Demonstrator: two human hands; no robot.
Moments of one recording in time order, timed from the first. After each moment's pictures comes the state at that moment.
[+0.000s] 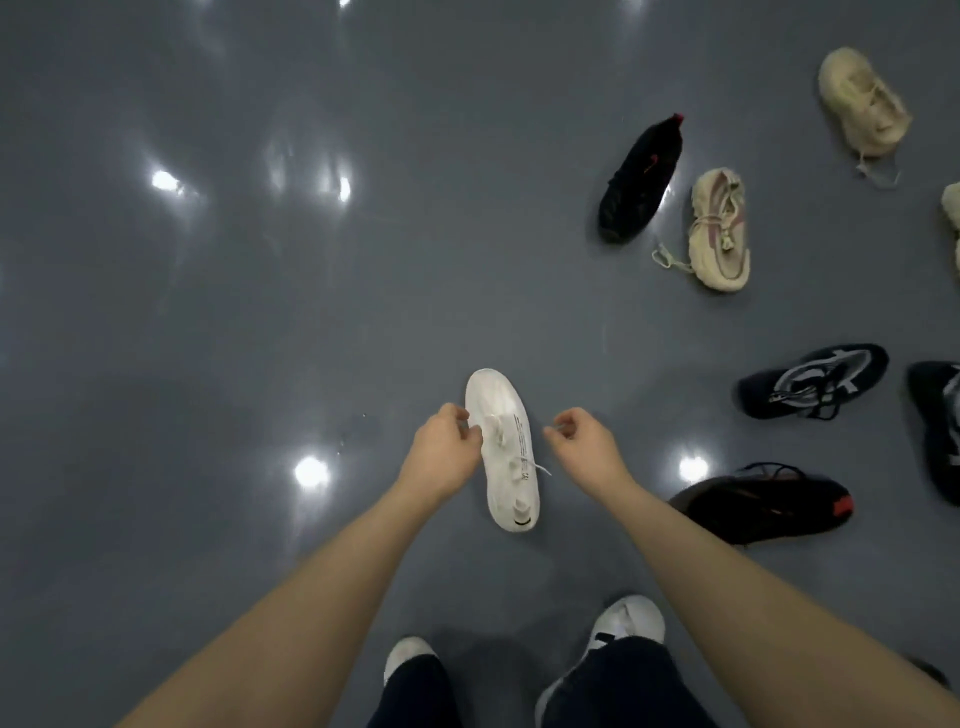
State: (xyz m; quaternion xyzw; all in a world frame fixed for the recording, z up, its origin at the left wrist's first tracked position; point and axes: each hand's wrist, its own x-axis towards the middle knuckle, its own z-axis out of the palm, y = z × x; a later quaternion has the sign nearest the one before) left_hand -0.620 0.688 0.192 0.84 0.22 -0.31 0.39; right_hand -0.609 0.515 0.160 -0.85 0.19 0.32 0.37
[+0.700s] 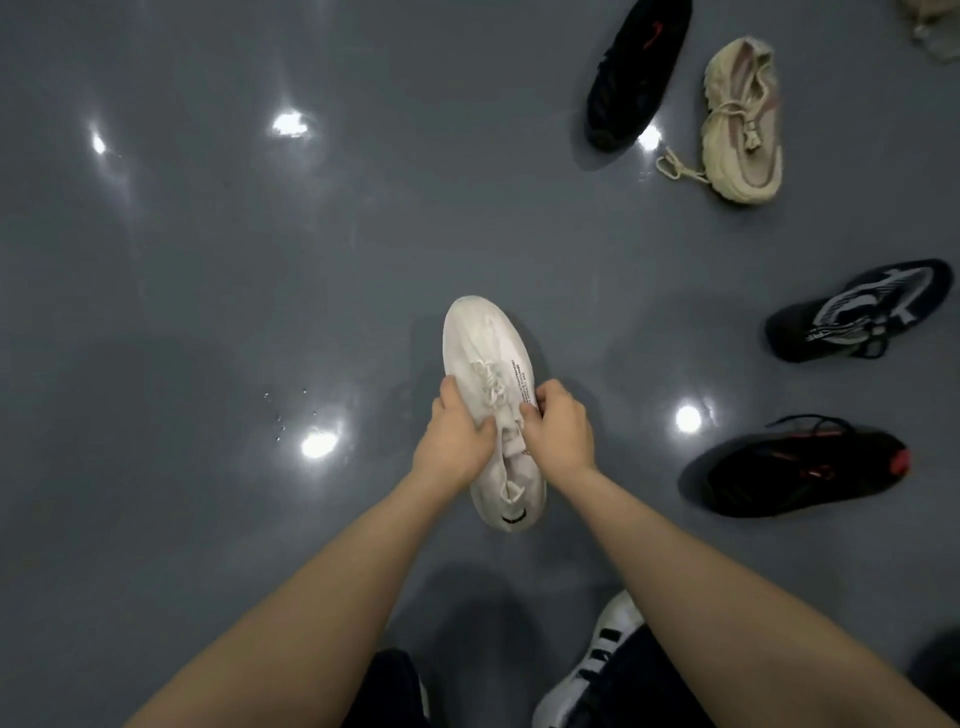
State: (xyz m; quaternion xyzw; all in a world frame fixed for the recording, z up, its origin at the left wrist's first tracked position) left_hand -0.627 0.630 0.049 0.84 0.20 -0.34 0.38; right_hand -0.623 0.507 0.021 -0.89 0.19 0.24 0.32
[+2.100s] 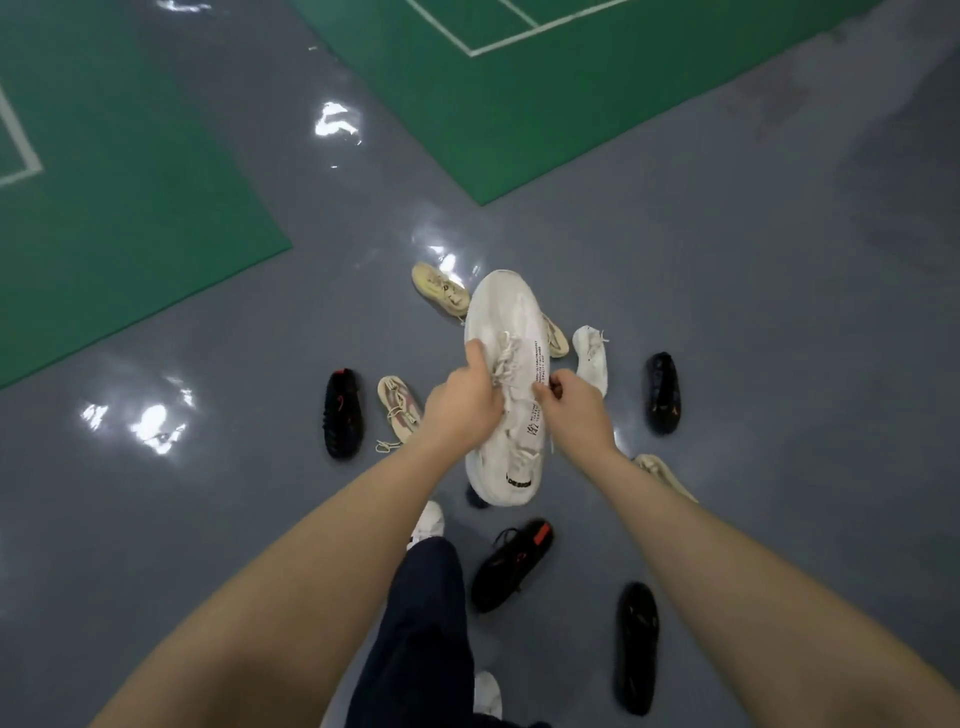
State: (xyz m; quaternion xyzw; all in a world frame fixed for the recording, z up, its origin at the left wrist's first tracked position) left_hand -0.444 0.254 0.657 0.90 -0.27 -0.24 0.26; right_hand -0.526 0.138 0.639 -0.85 0.38 0.02 0.37
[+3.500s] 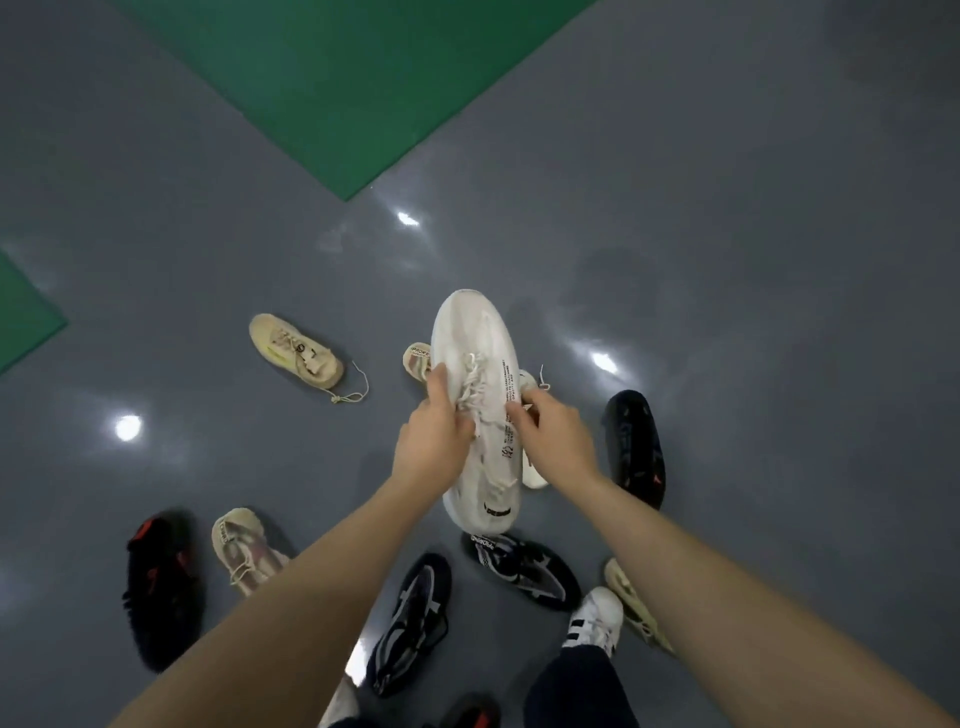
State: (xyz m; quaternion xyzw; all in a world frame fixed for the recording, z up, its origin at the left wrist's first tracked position) left_hand -0.276 -0.163 0.409 0.89 -0.22 -0.32 0.25; right_hand -0.367 -0.275 0.373 -0.82 0.41 0.06 0.38
